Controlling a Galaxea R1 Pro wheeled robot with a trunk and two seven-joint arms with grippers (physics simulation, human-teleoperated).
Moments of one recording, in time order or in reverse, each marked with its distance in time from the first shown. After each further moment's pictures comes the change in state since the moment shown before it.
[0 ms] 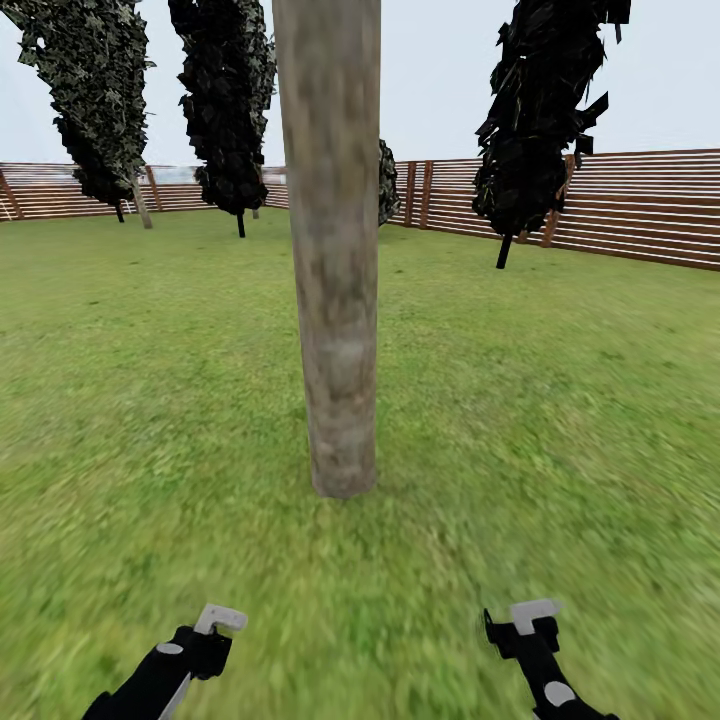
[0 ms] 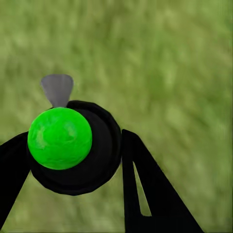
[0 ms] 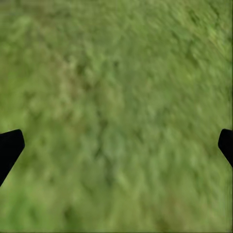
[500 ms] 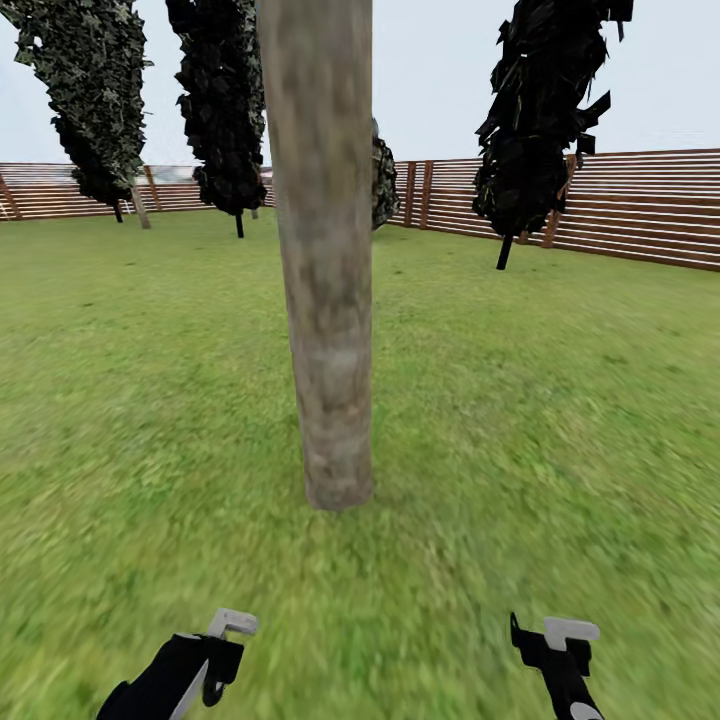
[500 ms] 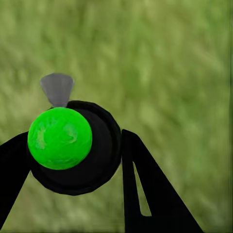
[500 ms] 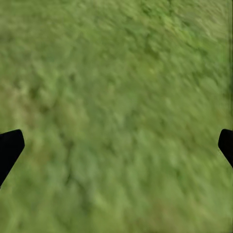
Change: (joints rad) left arm -0.007 -0.042 -0.003 -0.039 0.008 0.195 0.002; right arm 0.016 -0.023 -0.009 0.051 -0.247 -0.110 0.003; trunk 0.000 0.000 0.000
